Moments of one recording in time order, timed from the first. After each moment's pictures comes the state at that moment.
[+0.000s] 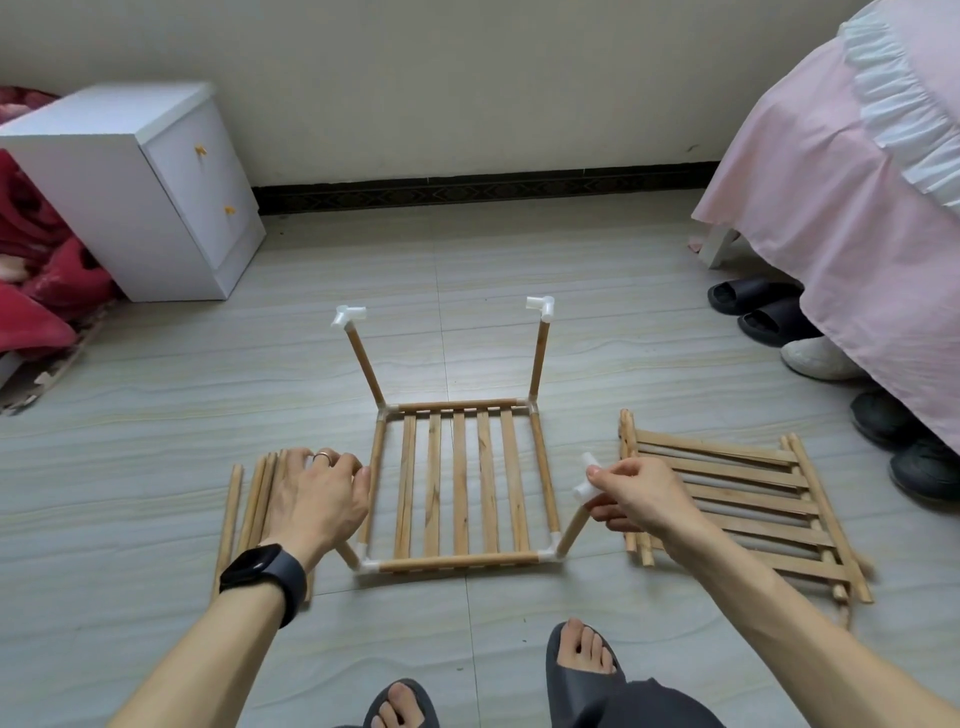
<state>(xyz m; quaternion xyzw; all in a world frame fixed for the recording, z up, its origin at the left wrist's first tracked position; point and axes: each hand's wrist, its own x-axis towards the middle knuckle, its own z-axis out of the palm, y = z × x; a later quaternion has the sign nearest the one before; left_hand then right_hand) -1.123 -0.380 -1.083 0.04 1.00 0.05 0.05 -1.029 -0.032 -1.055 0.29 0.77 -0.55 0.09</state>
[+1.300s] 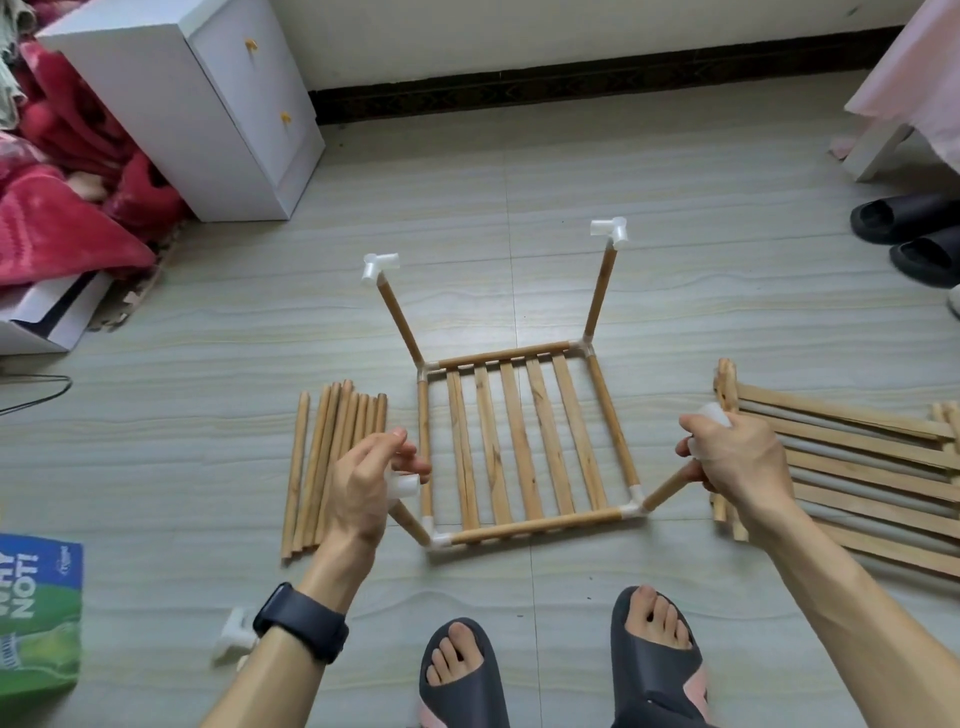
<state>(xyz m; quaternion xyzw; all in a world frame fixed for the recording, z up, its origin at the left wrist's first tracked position) -1.084 -0.388 -1.096 -0.18 0.74 0.65 0.04 -1.072 -0.037 -1.106 0.37 0.81 -0.46 0.01</state>
